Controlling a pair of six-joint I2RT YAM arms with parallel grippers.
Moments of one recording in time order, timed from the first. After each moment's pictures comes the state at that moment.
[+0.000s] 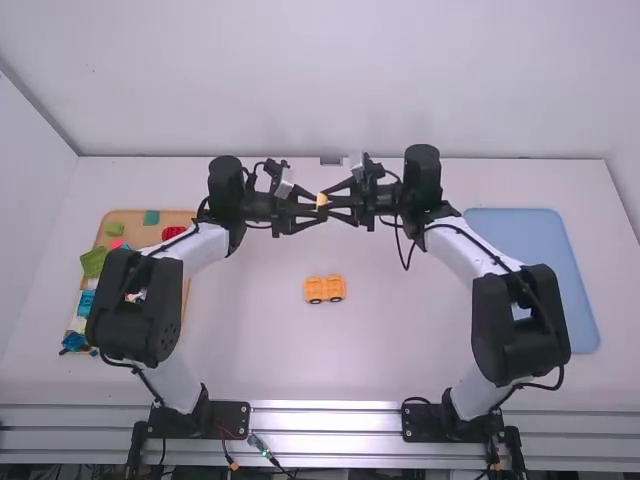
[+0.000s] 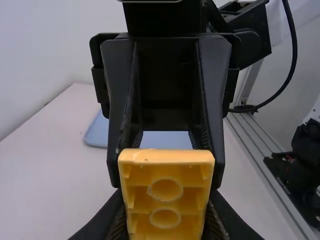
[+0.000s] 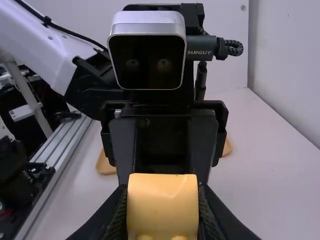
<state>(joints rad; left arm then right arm) -0.14 1.78 1.03 0.61 1.41 0.02 0.27 1.75 1.12 0.33 -1.33 -0.14</state>
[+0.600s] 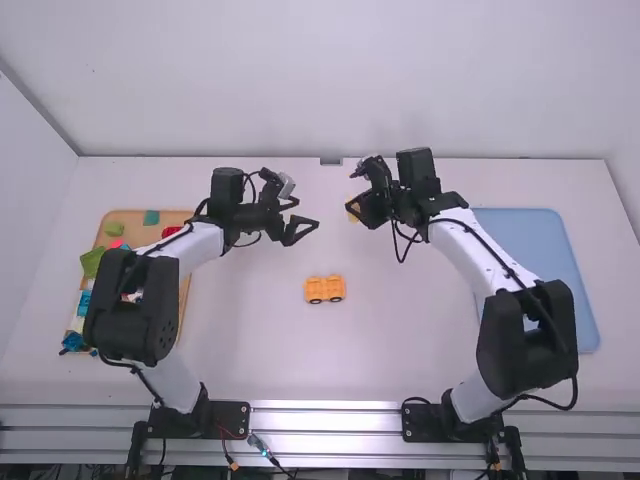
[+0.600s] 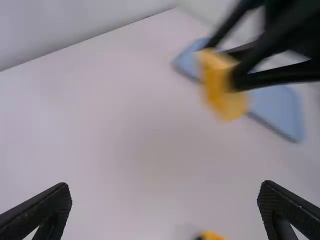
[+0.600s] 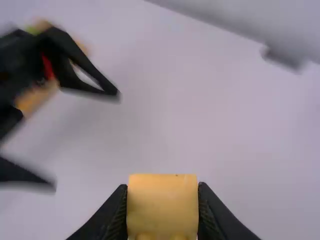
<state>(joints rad) -0.10 1.78 1.03 0.12 0.87 0.21 0.29 1.68 1.26 -0.42 -0.48 -0.18</state>
